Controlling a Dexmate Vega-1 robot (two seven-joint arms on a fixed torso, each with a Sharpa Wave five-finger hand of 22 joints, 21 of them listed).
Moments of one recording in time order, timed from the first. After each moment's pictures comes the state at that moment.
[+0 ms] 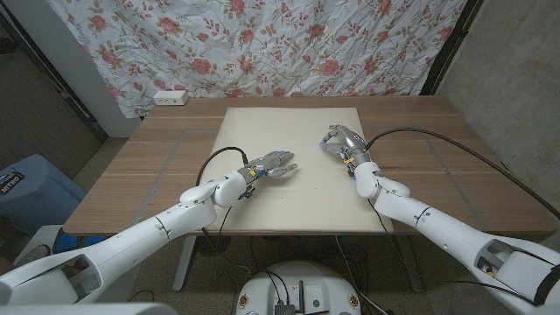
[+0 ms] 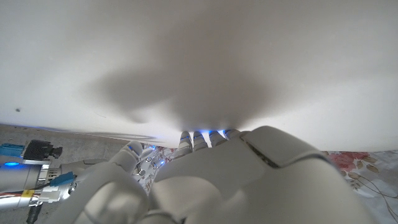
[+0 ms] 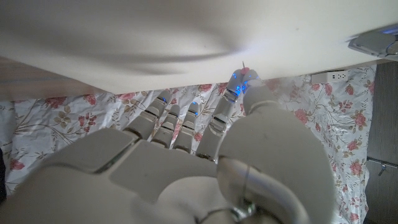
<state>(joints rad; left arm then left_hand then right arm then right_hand) 0.76 0.72 0.80 -1.69 0.46 0.14 -0.02 -0.02 0.06 0.53 0.19 0.20 -0.07 -0.06 0.18 0.17 -0.08 -0.07 0.18 0.17 -0.12 -0.03 0.18 0.17 -0.18 -0.03 0.19 0.17 -0.69 -0.54 -0.78 -1.38 -0.37 -0.14 -0.46 0.95 0.04 0.42 -0.17 0.17 1.00 -0.18 0.64 0.23 0.35 -0.07 0.20 0.19 0.11 -0.04 0.29 0.27 0.31 -0.01 0.19 0.17</state>
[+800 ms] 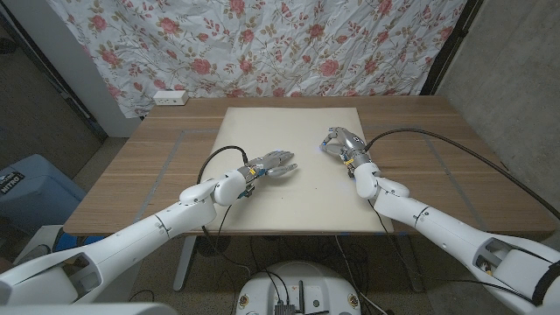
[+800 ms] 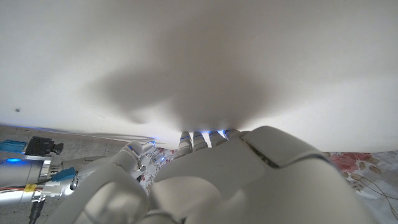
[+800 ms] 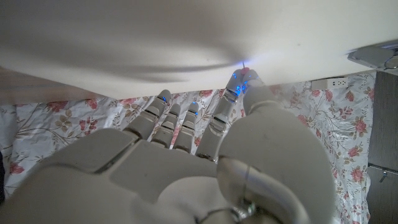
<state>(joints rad) 0.75 0.73 0.80 -1.69 0.46 0.15 -0.04 -0.02 0.06 0.53 0.19 0.20 -0.06 -0.06 0.18 0.17 -0.07 -0.07 0.18 0.17 -0.12 -0.03 0.18 0.17 -0.18 -0.03 0.19 0.17 -0.67 -0.54 -0.80 -1.35 -0.37 -0.15 -0.45 0.95 0.04 0.42 -0.17 0.17 1.00 -0.18 0.65 0.23 0.35 -0.07 0.20 0.19 0.12 -0.04 0.29 0.27 0.32 -0.01 0.19 0.17</state>
